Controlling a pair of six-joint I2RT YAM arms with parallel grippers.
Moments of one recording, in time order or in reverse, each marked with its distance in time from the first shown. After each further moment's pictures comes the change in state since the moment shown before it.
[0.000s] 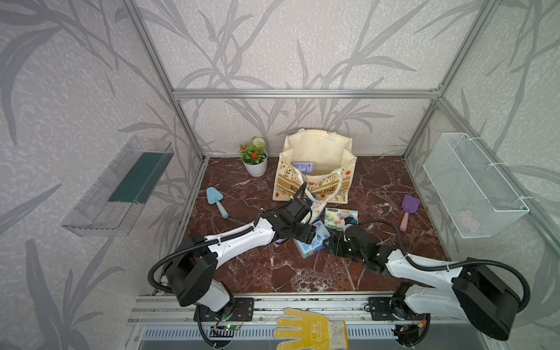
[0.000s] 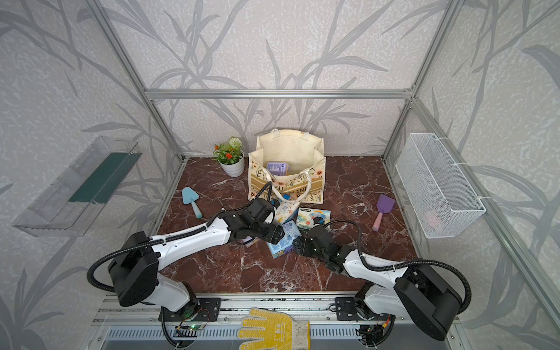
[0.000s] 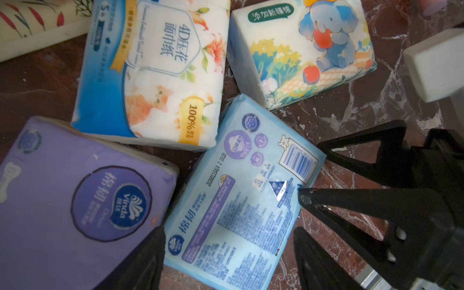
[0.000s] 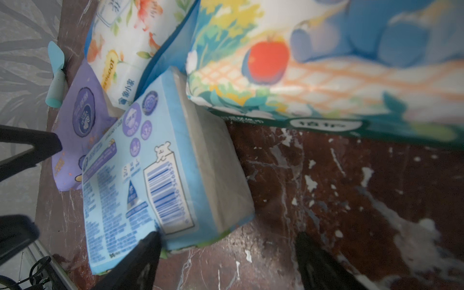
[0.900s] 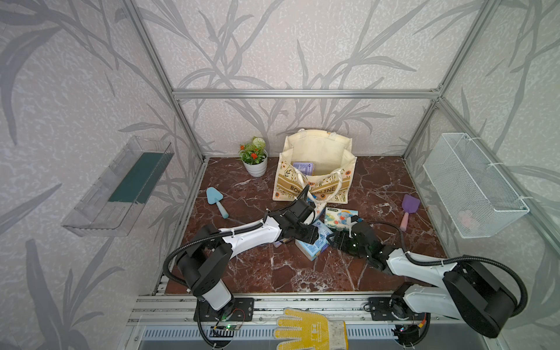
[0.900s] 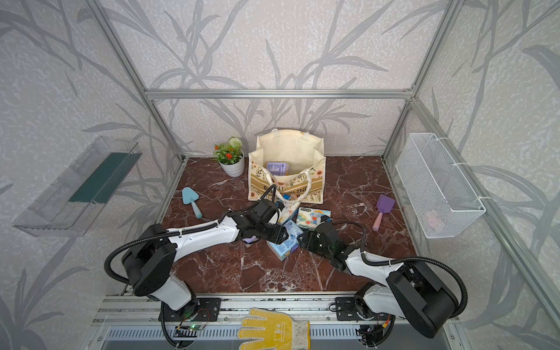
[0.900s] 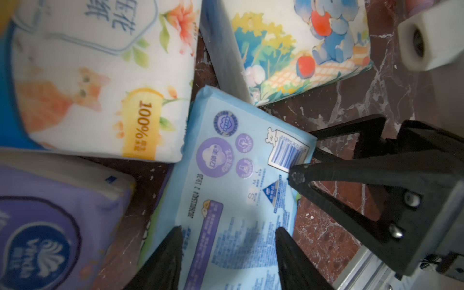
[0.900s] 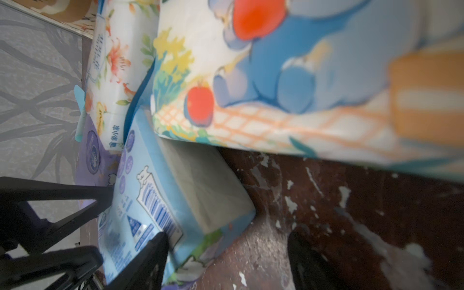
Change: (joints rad) left arm 0.002 0.089 0.000 0.099 0.158 -0.085; right arm -0.154 0.033 -0.053 0.139 -0.136 0.081
